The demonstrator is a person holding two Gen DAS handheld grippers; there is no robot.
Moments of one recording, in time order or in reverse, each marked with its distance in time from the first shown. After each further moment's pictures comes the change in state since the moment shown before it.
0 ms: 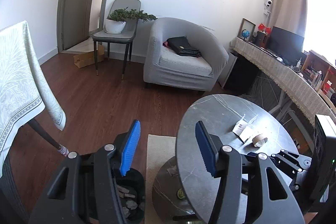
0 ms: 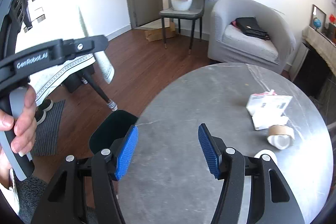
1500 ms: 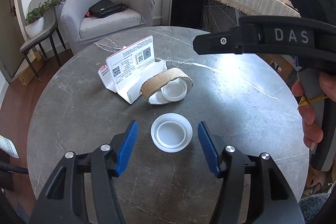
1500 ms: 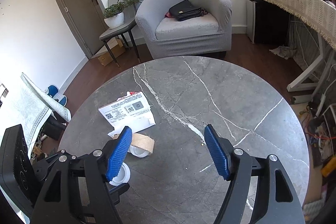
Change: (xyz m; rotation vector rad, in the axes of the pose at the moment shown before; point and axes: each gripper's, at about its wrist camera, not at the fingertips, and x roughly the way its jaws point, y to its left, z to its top) left arm 0.135 -0.211 -0.085 0.416 0.329 -0.191; right arm -0.025 -0.213 -0.024 0.370 -0.025 -0.081
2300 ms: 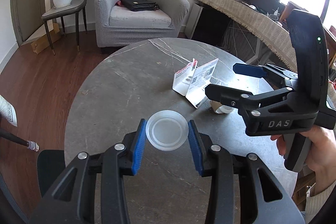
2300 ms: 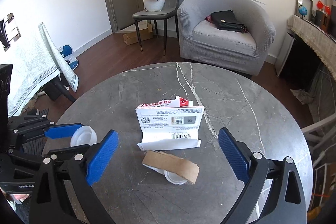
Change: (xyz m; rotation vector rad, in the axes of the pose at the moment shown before) left arm -0.048 0.093 -0.012 -0.264 -0.060 -0.006; right arm 0.054 0.075 0.014 -0.349 0.038 0.046
